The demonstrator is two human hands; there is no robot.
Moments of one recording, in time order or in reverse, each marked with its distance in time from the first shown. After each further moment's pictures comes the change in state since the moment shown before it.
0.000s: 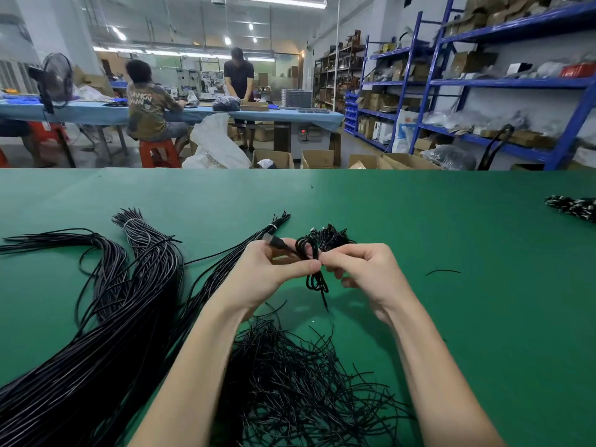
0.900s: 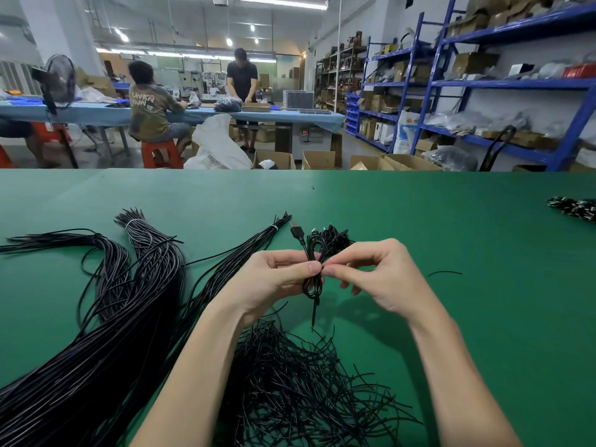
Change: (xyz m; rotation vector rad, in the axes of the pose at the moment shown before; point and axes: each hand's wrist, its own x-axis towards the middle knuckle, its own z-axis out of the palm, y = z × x) left_hand -0.003 -0.002 0.001 -0.260 -0.090 -0.230; right_hand -0.004 0.000 -0.025 -0.211 -0.151 -0.314
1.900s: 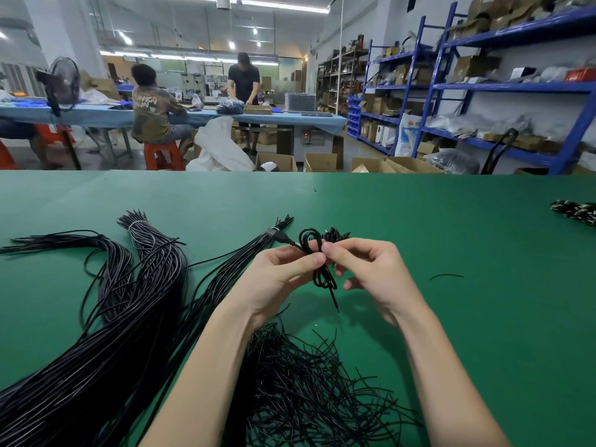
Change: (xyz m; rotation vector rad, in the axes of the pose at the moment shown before) left_hand 0.006 -0.002 0.008 -0.201 -0.010 0.137; right_hand 0.009 -0.001 0.019 0.350 0.136 0.196
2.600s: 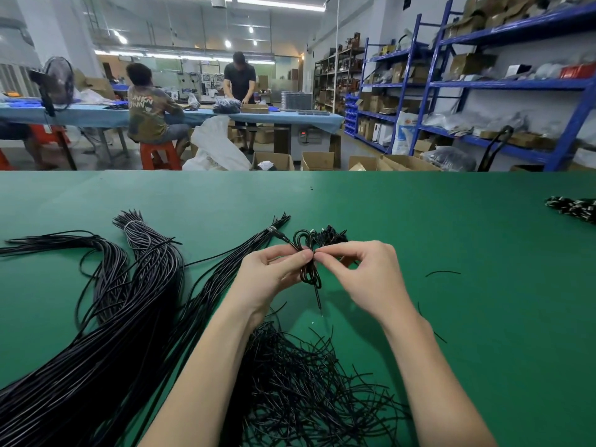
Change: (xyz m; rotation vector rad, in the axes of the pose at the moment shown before) left_hand 0.004 -0.011 -0.006 0.192 0.264 -0.044; right_hand 0.002 0.018 -0.001 -0.564 0.135 -0.312
